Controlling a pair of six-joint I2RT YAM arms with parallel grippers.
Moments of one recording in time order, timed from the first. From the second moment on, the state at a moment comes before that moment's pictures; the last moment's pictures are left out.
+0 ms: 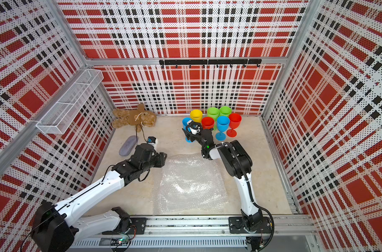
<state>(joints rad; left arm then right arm) -0.56 1.14 0.79 -0.35 -0.15 -0.42 0.48 2.23 1.25 1.04 -0.21 -0.21</state>
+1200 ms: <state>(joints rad) -0.56 1.14 0.79 -0.35 -0.15 -0.42 0.48 2.23 1.24 1.03 -0.17 -0.20</state>
